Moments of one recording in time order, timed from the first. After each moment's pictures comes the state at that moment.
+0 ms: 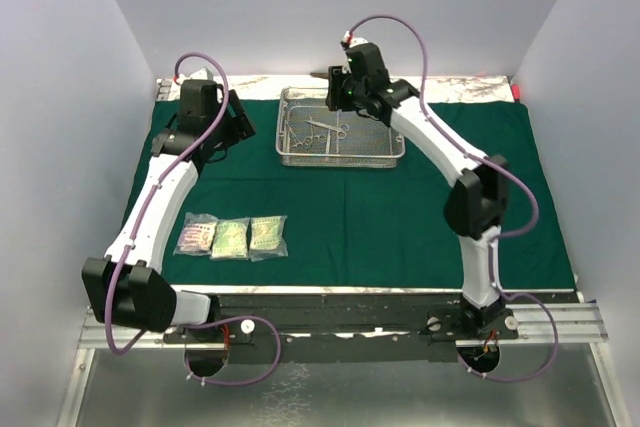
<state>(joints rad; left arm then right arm) -0.16 1.32 1.32 -0.61 -0.05 -0.54 0.57 2.00 1.94 -0.48 0.06 0.30</state>
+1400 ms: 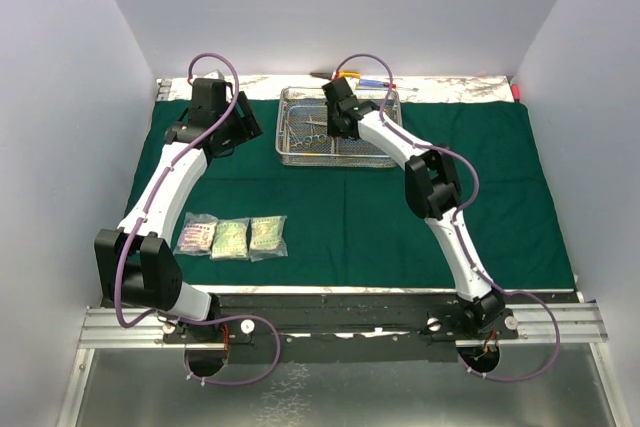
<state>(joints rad) -0.16 1.46 1.32 -0.55 0.02 -0.53 0.56 2.52 2.23 -0.54 0.23 0.40</state>
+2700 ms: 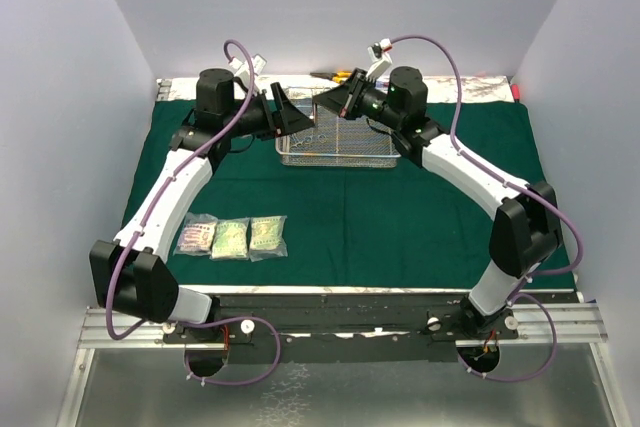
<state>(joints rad) -0.24 1.41 1.32 -0.30 0.66 -0.59 0.53 1.71 1.42 0.27 -0.40 0.74</state>
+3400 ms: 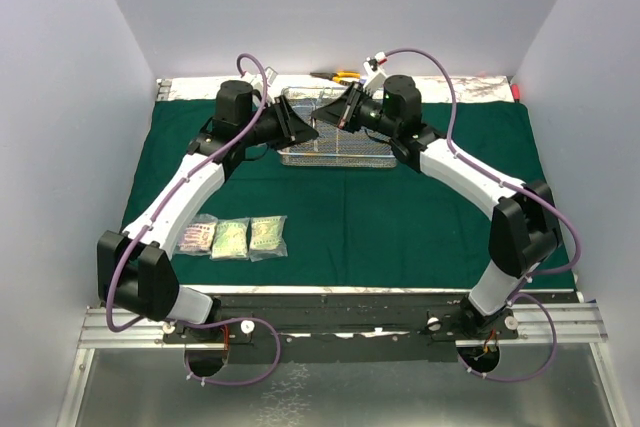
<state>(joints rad) -0.34 1.42 1.23 -0.22 0.55 -0.71 0.55 1.71 1.35 0.24 -0.43 0.84</state>
